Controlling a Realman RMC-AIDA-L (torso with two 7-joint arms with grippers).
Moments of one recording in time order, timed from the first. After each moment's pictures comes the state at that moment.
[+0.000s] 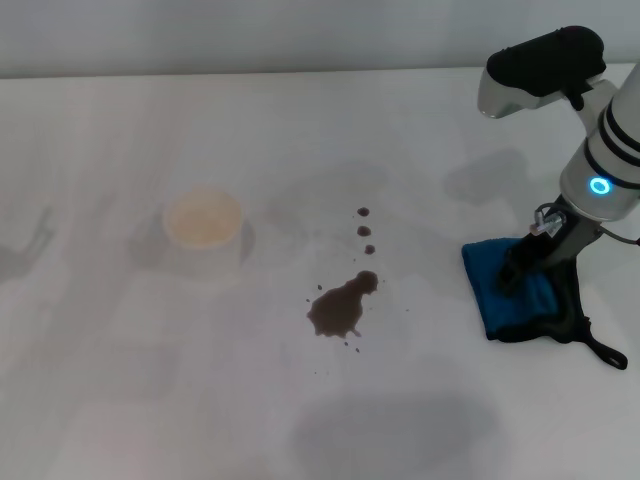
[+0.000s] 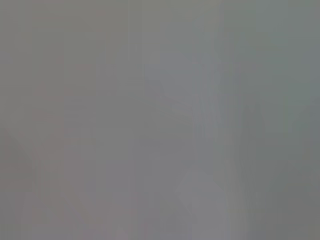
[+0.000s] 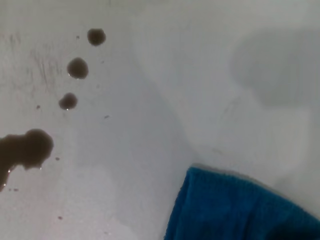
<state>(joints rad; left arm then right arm) -0.41 -2.08 2.84 -0.19 -1.21 1.48 -0.34 0.68 2.01 -1.45 -1.04 0.38 1.53 -0.15</state>
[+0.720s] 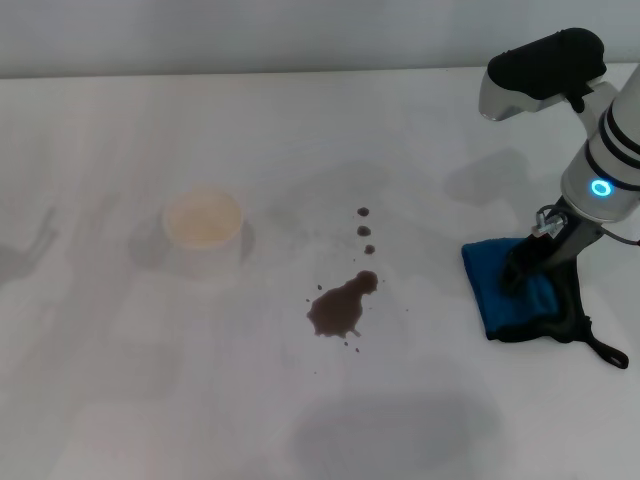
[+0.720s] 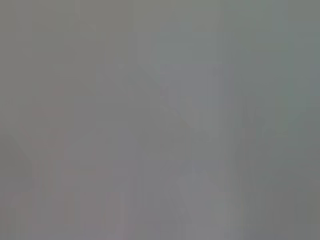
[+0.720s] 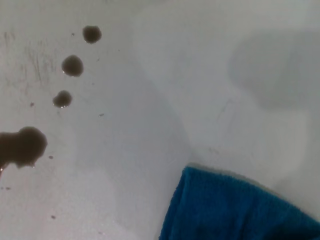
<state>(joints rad) -0.41 -2.08 2.84 -0.17 -1.21 1.48 -0.34 0.68 2.01 -1.45 -1.03 0.38 1.51 -0.17</state>
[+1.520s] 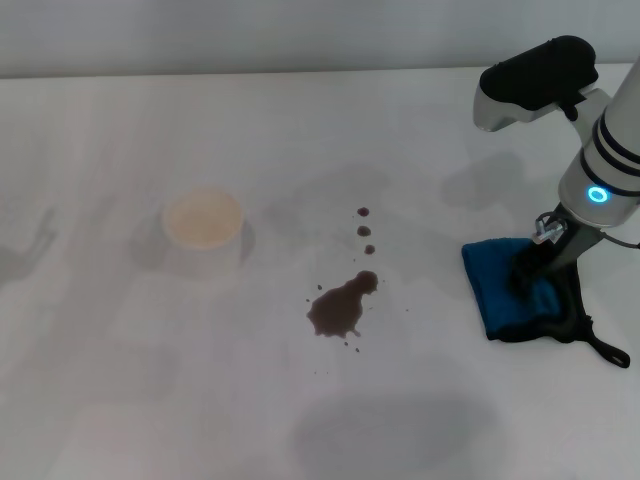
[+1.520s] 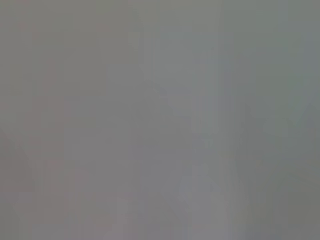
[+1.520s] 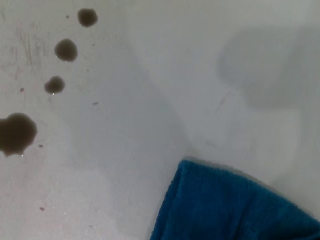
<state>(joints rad) -0.40 -2.08 2.84 -0.17 -1.21 1.49 -0.34 0.69 2.02 -1.49 -1.02 0.36 1.50 -0.17</state>
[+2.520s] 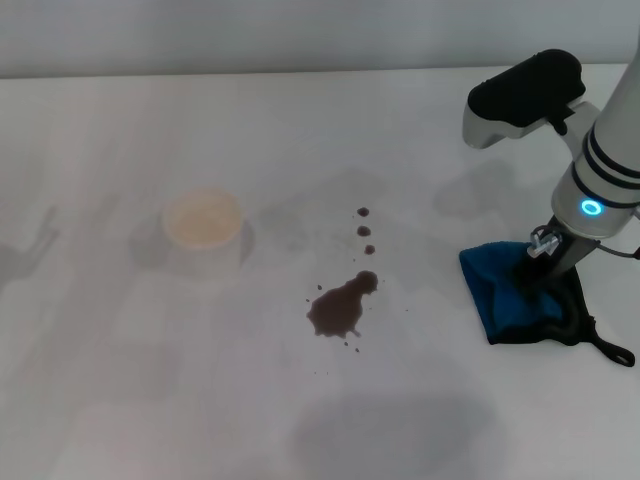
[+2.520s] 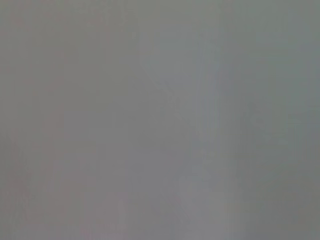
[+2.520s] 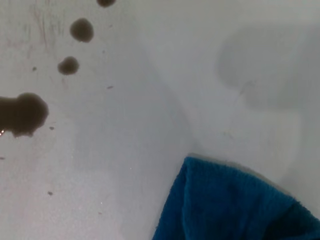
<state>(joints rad) -0.41 -2.08 2.84 -0.17 -1.21 1.49 -0.34 0.68 2.02 -1.54 -1.02 0.36 1.49 -0.18</state>
